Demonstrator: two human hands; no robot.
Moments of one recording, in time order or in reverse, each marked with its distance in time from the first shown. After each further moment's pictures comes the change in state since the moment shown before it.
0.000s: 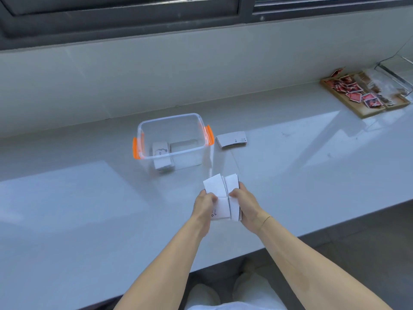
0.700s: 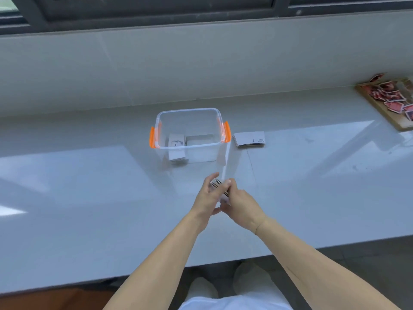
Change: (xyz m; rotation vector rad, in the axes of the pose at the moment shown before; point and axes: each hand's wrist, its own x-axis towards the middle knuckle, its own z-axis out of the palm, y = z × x) left_hand -0.011 0.011 -0.017 -0.054 -0.109 0.129; right_hand 0.015 0.005 0.013 -1.110 -0.137 -0.525
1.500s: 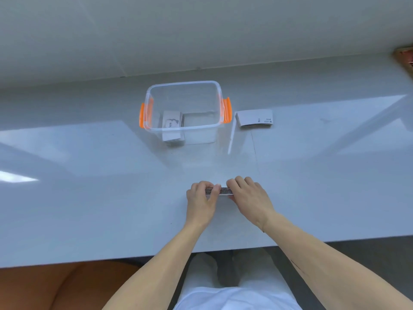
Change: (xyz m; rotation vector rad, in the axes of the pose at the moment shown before) left_hand 0.031 -0.075 -0.002 0.630 0.398 0.180; right_hand 0.018 0.080 0.017 -0.604 0.039 -0.266
